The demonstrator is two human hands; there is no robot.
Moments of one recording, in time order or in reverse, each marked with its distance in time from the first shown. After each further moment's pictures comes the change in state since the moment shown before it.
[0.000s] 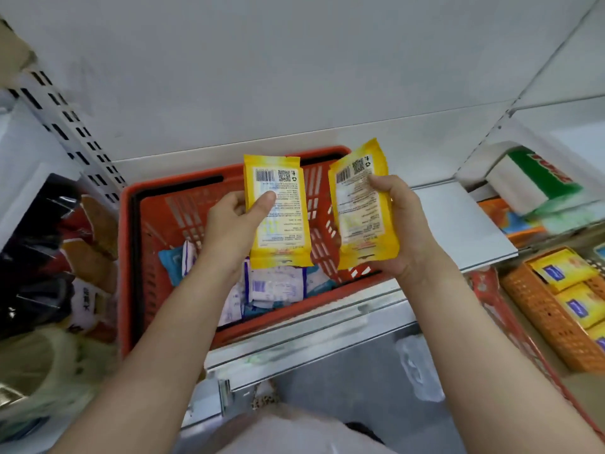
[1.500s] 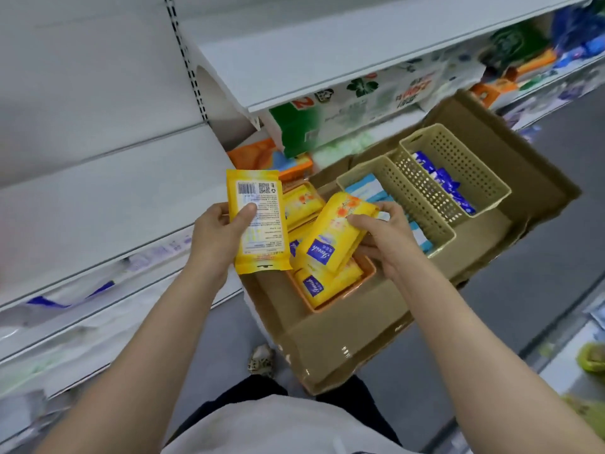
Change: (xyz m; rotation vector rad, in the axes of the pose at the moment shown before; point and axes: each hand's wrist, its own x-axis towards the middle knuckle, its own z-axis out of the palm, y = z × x) left_hand -0.178 -0.113 0.606 0.170 -0.151 -0.211; right_hand -0.280 -0.225 -0.578 -0.336 0.825 -0.012
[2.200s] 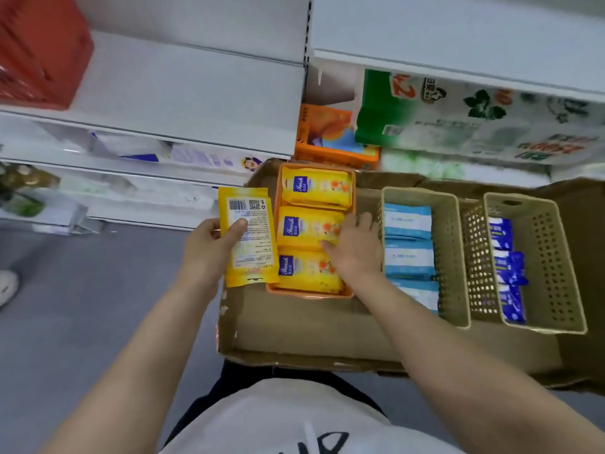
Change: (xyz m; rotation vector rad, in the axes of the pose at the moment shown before) left_hand -0.068 -0.086 0.081 -0.212 0.547 -0.238; right_hand 0.122 0.044 0.001 -1.549 -0.313 -0.681
